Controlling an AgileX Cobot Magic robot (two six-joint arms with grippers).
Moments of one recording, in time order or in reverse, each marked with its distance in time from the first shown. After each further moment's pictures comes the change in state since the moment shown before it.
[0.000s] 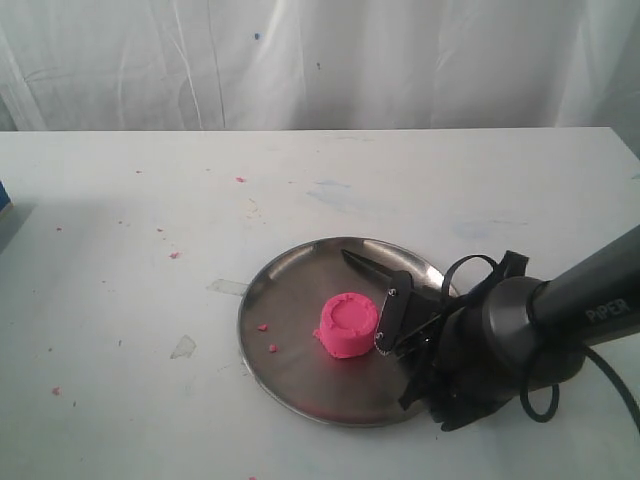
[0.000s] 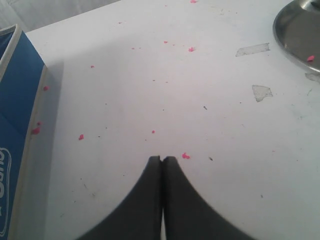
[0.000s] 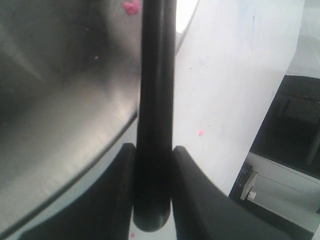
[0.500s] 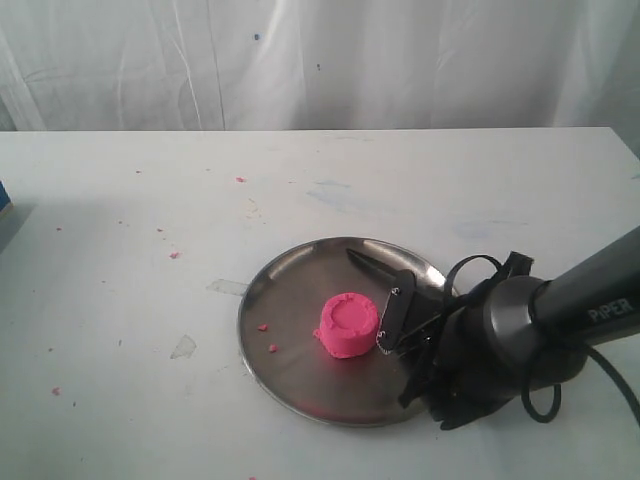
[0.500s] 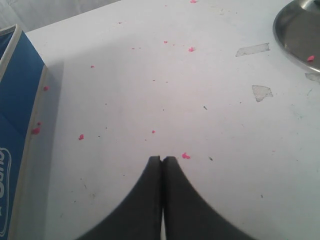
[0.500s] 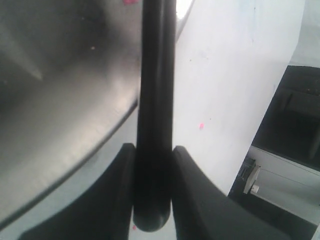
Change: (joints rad) left arm 0.000 0.000 0.000 0.000 0.000 0.000; right arm 0.000 -0.004 0.000 0.024 0.007 0.000
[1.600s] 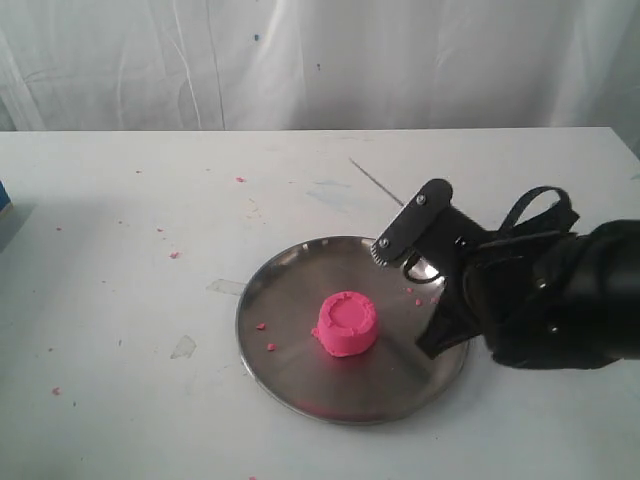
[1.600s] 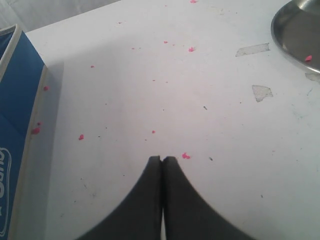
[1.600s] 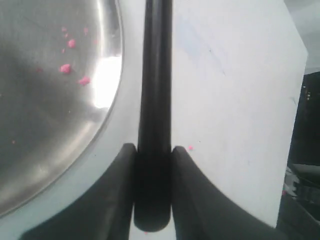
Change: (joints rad) left arm 0.000 0.000 0.000 0.000 0.000 0.000; right arm -0.027 -0.383 0.002 0.181 -0.165 -0.027
